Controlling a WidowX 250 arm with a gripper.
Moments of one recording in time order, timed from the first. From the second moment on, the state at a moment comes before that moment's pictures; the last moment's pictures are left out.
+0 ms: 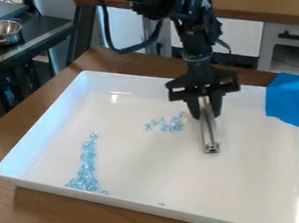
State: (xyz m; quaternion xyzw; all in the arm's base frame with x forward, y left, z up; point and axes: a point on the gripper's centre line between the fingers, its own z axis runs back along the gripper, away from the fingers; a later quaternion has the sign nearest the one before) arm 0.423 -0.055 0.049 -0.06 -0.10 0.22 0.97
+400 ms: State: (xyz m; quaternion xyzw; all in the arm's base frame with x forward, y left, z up) arm 0.409 -0.021 0.045 -0.06 -0.08 0.26 0.96
